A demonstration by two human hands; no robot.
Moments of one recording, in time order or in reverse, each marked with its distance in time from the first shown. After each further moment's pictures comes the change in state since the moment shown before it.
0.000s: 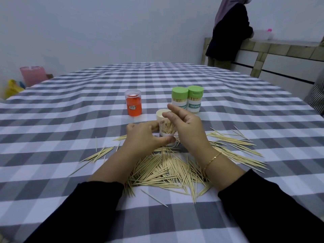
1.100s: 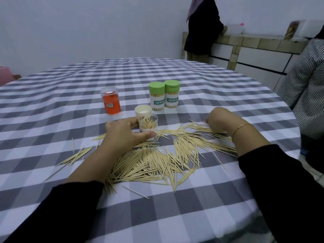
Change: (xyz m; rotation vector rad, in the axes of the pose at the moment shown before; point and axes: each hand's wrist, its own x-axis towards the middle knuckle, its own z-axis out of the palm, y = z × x) left_hand 0.005 -0.009 0.003 0.021 -0.005 -0.067; right_hand 0.025 -0.014 -0.130 -1.405 -0.115 0.597
